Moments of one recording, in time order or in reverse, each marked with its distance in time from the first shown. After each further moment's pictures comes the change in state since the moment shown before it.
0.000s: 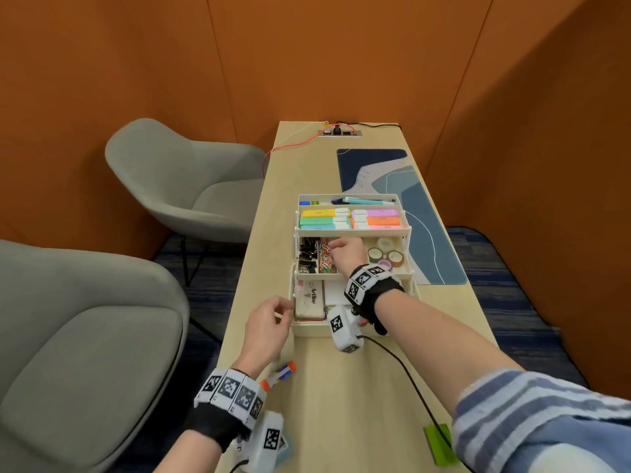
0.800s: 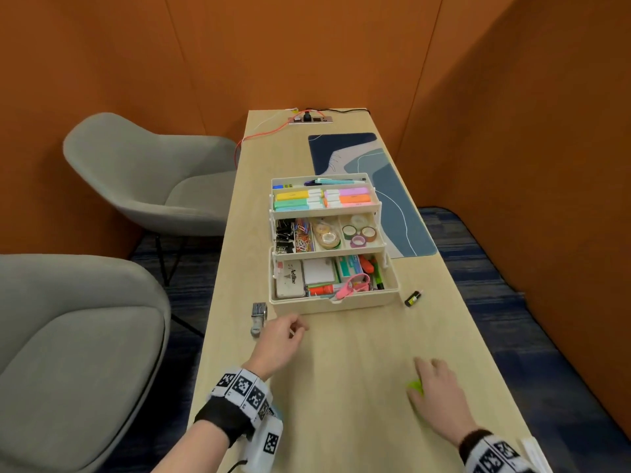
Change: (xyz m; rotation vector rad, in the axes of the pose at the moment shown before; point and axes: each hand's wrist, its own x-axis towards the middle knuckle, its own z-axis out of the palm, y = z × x) left_hand -0.038 -0.015 0.050 0.158 -0.318 0.145; right_hand -0.199 0.227 -0.147 -0.898 -0.160 0.073
